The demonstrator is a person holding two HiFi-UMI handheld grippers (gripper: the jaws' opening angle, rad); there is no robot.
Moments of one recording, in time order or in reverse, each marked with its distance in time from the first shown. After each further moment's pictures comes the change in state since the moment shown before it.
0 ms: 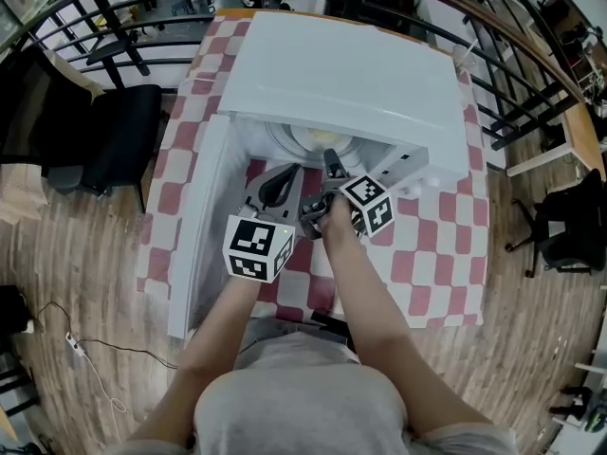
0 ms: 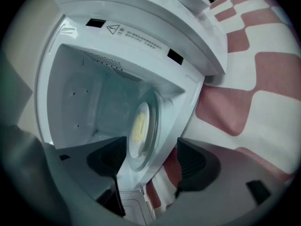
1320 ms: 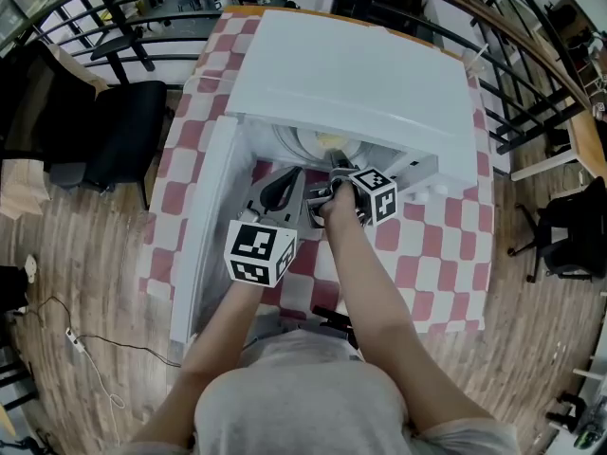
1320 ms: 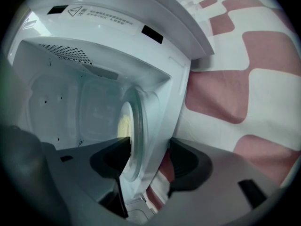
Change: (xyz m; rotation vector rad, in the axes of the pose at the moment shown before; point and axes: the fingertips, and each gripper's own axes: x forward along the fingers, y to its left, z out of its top) left arm -0.002 0.013 -0.004 -0.036 0.003 0.036; right arm 0.027 -0.025 -0.003 0.175 0.013 -0.149
